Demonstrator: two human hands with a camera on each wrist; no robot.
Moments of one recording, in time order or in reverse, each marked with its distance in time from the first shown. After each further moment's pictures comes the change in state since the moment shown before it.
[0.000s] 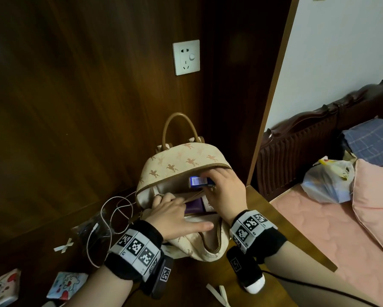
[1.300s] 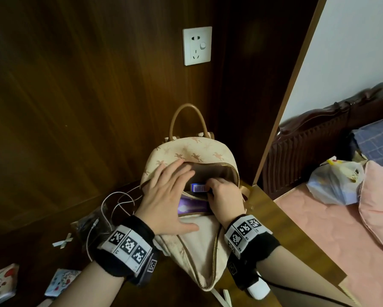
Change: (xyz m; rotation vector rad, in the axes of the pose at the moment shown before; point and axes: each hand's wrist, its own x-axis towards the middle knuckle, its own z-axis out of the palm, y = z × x) left_hand 0.006 -0.035 -0.007 0.158 0.567 0.249; right_hand 0.002 -0.001 0.036 -0.061 -0.278 0.141
